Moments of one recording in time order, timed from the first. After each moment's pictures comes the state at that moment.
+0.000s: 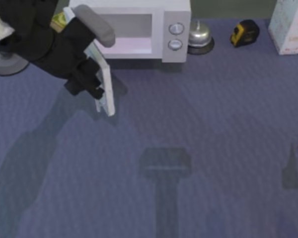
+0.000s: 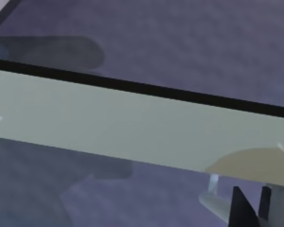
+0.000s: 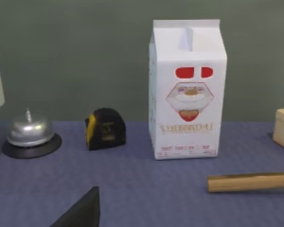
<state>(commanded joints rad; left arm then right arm) -0.32 1.73 1.38 -0.77 0.30 0.55 0.00 0.00 0.00 0.00 0.00 0.00</state>
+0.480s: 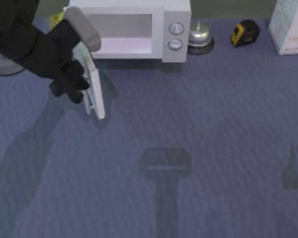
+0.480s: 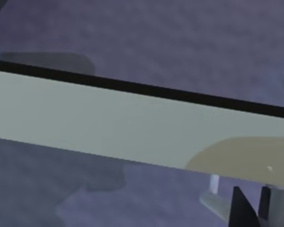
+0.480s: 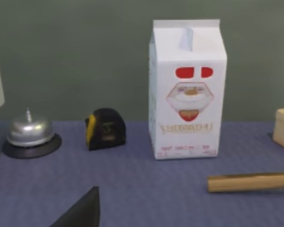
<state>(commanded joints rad) -0.25 1.73 1.39 -0.83 0.37 0.73 0.00 0.00 0.00 0.00 0.00 0.00</state>
